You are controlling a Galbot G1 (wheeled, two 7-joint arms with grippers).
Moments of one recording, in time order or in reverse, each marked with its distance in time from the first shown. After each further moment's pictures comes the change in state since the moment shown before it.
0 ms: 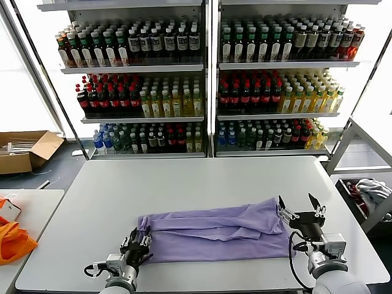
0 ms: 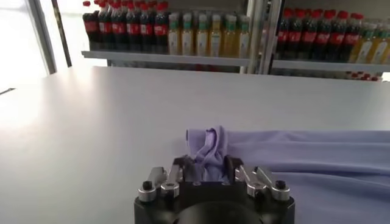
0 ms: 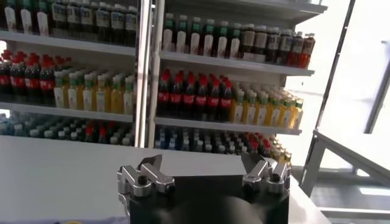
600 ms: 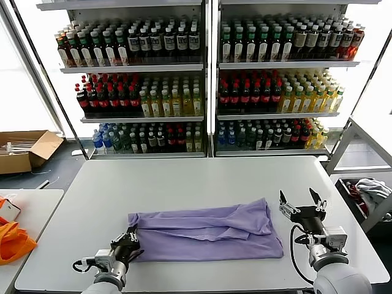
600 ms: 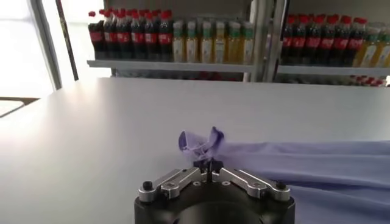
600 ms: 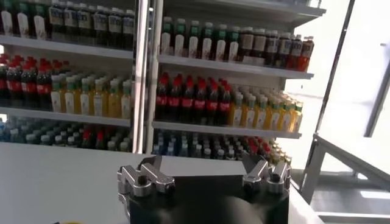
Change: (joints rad) left arm -0.002 0.087 -0.122 -0.054 -0.039 0.003 0.043; right arm 0.054 -0.024 0.004 -0.018 0.036 -0.007 0.001
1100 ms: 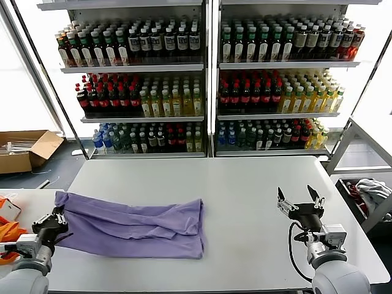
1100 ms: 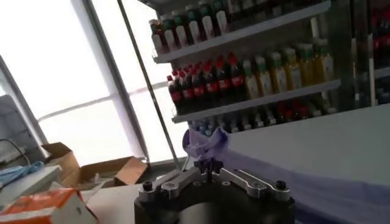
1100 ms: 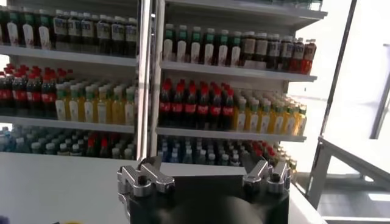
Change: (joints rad) left arm 0.012 0.262 -0.319 -0.007 -0.010 -0.011 0.040; right arm 0.000 0.016 -0.009 0.025 0.000 -0.001 0.005
